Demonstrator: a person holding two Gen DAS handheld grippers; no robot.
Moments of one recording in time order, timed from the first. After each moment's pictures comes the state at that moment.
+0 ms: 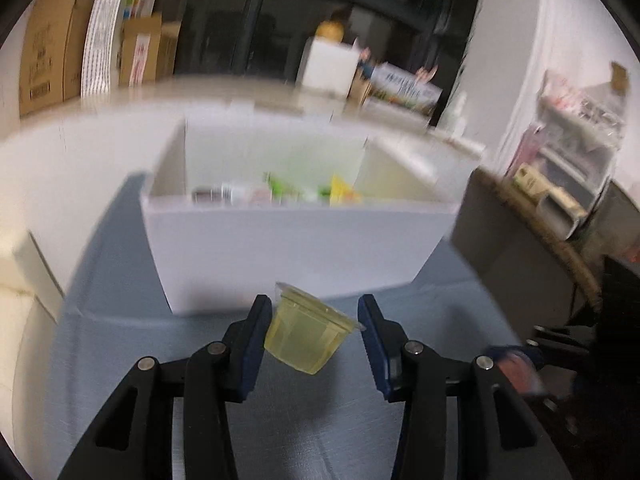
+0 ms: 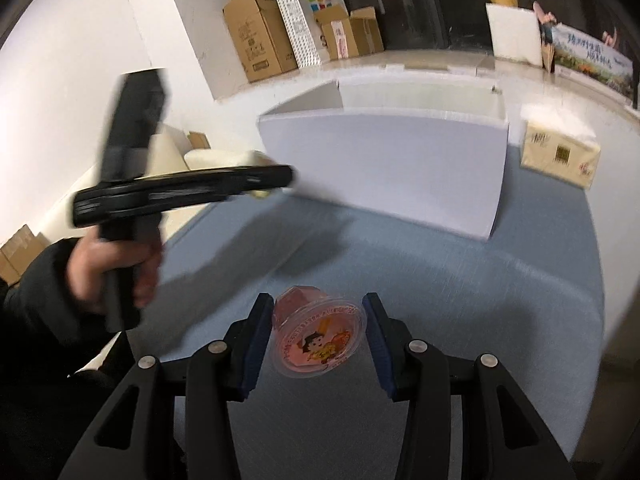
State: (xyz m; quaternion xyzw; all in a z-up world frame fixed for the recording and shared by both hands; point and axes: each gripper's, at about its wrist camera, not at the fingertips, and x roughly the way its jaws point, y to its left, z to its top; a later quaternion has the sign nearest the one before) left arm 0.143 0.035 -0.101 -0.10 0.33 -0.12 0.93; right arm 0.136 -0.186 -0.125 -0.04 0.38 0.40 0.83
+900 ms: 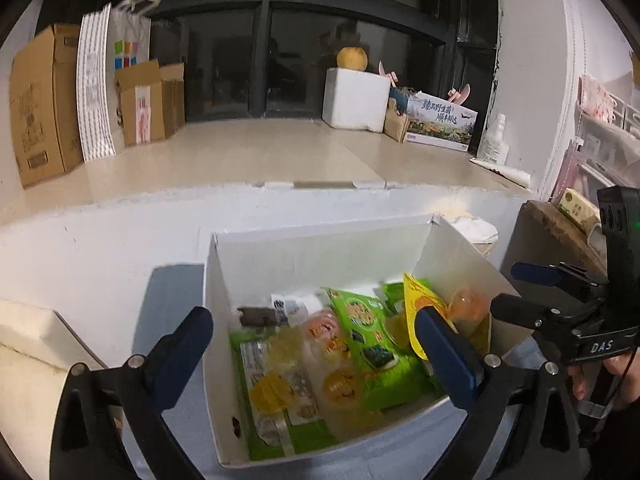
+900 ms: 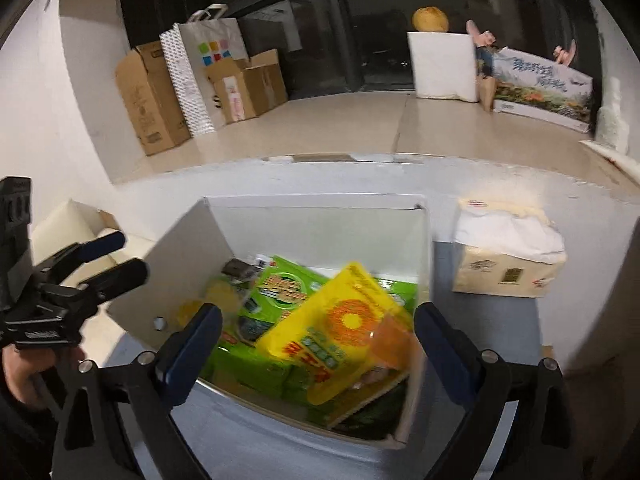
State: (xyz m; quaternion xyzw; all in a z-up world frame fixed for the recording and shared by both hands) left arm 0.271 0.070 -0.059 -0.05 0.32 -0.07 0.94; right arm 0.304 -0.161 -0.068 -0.01 0.36 0.25 0.90
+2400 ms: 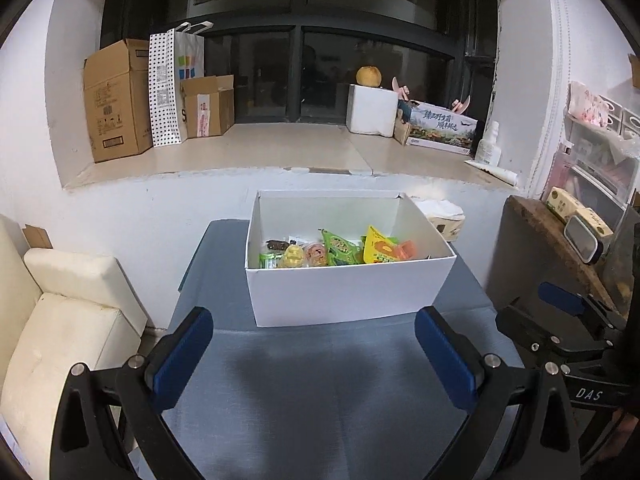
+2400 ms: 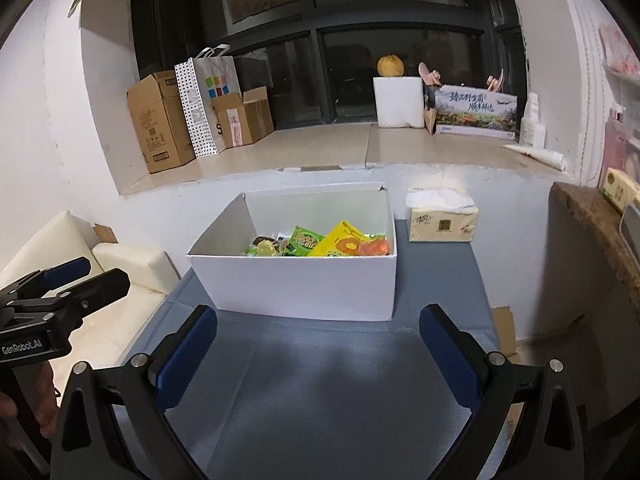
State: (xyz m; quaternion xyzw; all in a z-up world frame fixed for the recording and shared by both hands) left arm 0.076 0.027 -0.004 -0.05 0.31 0.01 0.95; right arm 0.110 -0.189 -0.022 0.01 0.32 0.20 0.93
